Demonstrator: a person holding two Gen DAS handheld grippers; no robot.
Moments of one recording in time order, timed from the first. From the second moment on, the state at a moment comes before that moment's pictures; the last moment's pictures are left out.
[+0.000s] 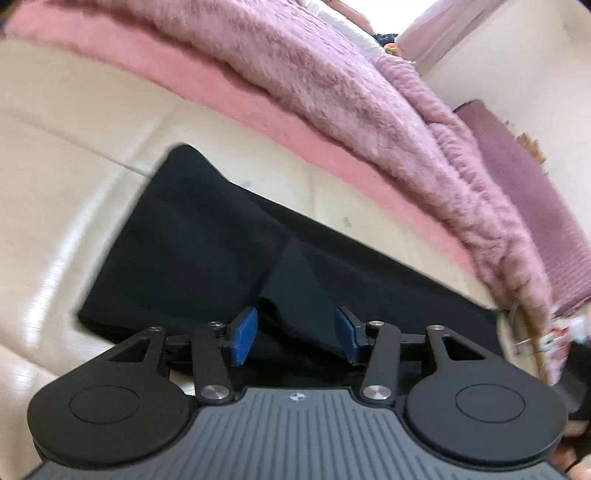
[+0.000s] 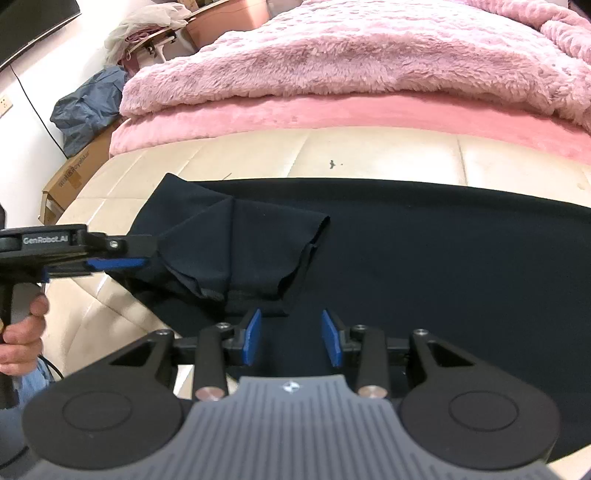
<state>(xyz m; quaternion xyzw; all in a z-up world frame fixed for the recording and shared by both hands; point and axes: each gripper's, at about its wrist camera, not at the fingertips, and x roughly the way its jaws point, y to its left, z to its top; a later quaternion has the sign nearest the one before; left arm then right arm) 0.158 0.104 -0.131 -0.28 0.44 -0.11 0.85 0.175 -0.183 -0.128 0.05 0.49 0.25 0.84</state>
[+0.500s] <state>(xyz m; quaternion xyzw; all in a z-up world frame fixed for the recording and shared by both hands) 0.216 0.037 -0.102 -0.26 0.41 -0.24 0.84 0.190 -0.187 -0.131 0.04 0.48 0.23 0.84</state>
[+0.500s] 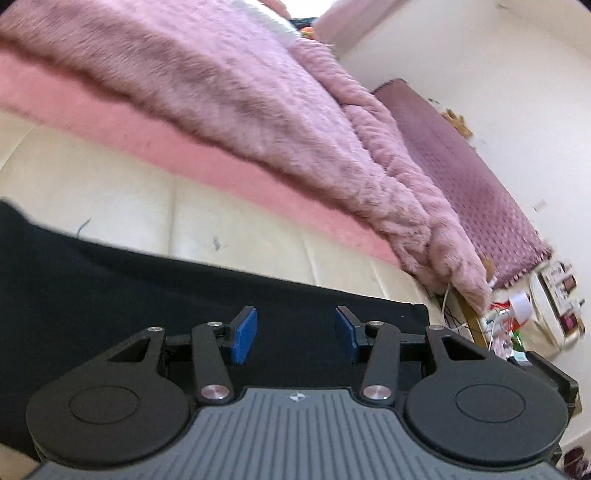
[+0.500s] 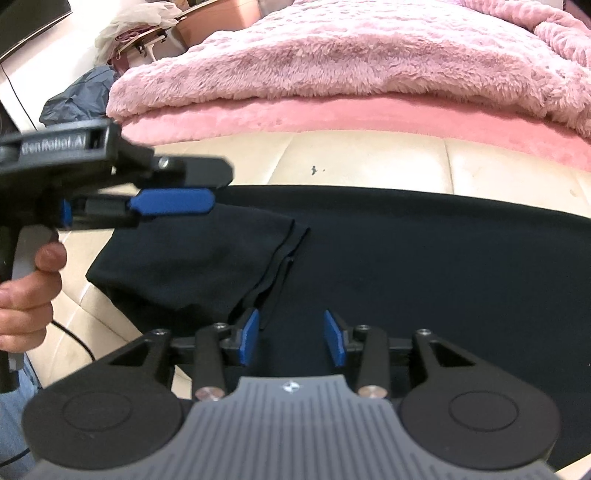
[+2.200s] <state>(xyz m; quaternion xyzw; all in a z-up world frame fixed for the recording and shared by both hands) 0.188 0.087 -0.133 -0.12 0.45 -0.08 0.88 0.239 -0.144 -0.146 0.11 0.49 0.18 0.85</state>
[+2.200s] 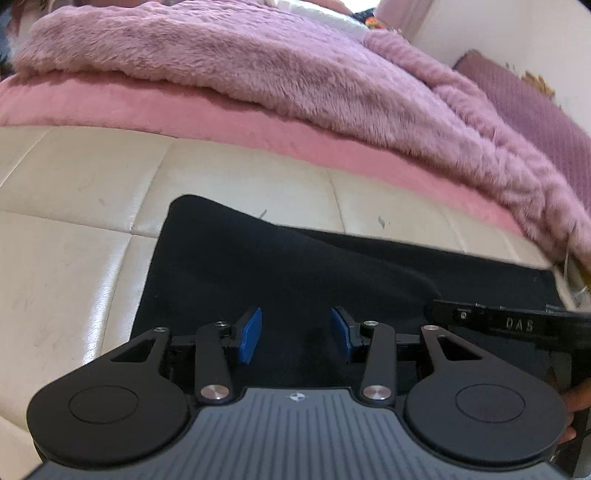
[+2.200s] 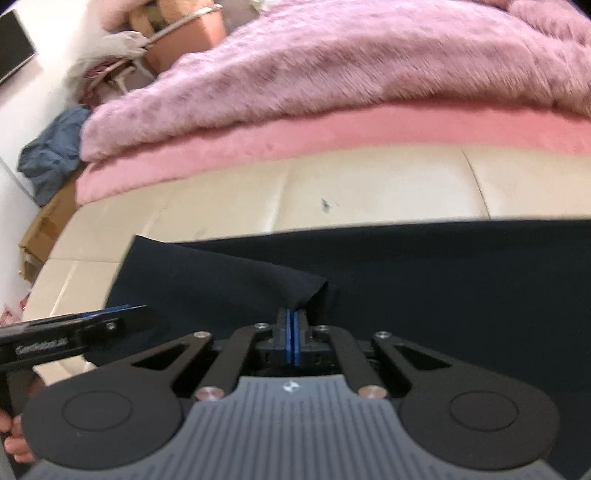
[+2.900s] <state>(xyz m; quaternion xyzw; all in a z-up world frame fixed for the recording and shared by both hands) 0.182 0.084 -0.147 -0.12 0.45 -0.08 0.88 0.230 -0.173 -0.181 0.27 0.52 0.20 0.79</state>
